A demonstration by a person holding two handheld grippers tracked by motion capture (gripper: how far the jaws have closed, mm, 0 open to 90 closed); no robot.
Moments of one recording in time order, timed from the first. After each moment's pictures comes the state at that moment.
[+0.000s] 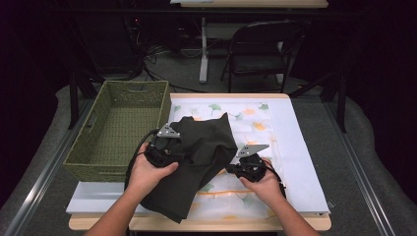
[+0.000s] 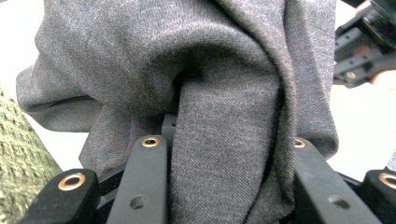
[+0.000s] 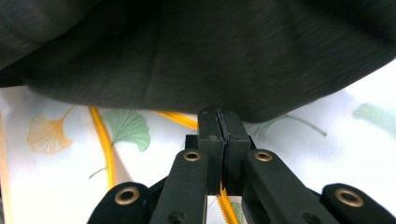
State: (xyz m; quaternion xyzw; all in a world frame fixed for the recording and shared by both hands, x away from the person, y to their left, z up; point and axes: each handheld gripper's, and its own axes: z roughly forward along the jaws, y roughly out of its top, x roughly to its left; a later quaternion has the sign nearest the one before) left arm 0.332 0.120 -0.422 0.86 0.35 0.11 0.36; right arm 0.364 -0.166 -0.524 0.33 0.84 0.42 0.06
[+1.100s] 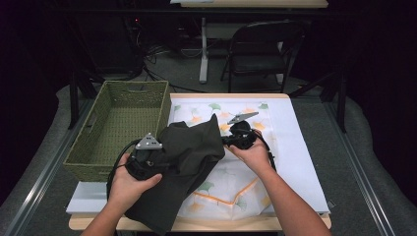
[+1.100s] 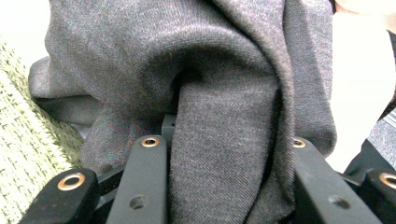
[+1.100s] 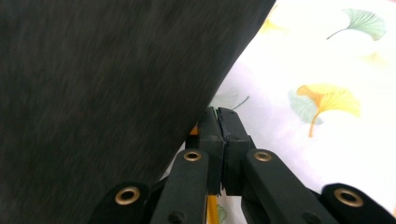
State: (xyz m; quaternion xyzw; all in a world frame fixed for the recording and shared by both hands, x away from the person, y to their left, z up) left arm 0.302 0.156 -0.424 0.85 0.36 0.11 0.38; right arm 0.425 -0.145 -0.489 0.36 0.83 0.41 0.08
